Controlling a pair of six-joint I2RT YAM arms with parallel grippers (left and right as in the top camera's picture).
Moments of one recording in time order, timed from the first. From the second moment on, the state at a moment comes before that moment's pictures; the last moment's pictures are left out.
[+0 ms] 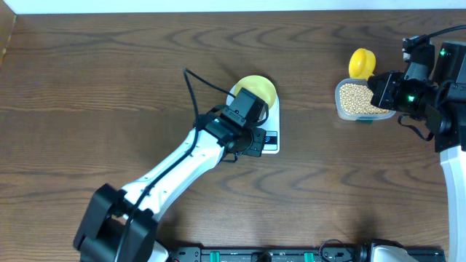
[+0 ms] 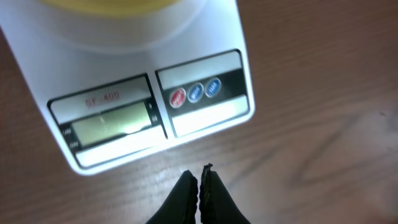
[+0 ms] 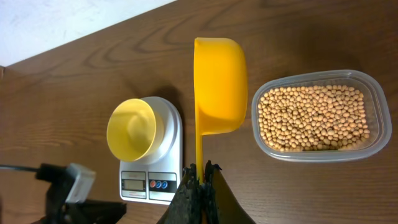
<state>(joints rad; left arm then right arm) -0.64 1.64 1.12 -0.66 0.15 -0.37 -0.09 1.30 1.40 -0.92 -0.39 0.20</state>
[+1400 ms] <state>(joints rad) -0.64 1.79 1.05 -0.35 0.07 -0.36 -0.09 1.30 1.40 -0.91 -0.37 0.20</state>
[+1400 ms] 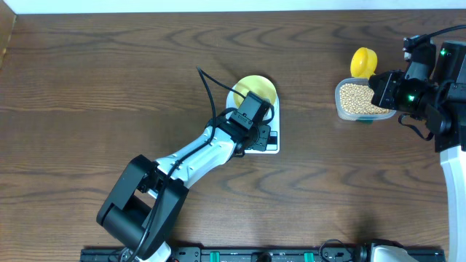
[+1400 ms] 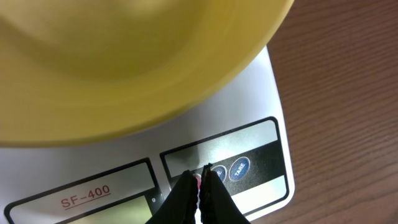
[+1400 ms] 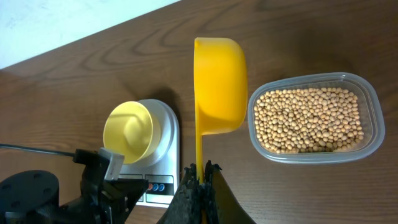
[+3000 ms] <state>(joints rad) -0.65 1.87 1.10 -0.42 0.04 -0.36 -0.09 1.30 1.40 -0.91 -0.37 0.20</state>
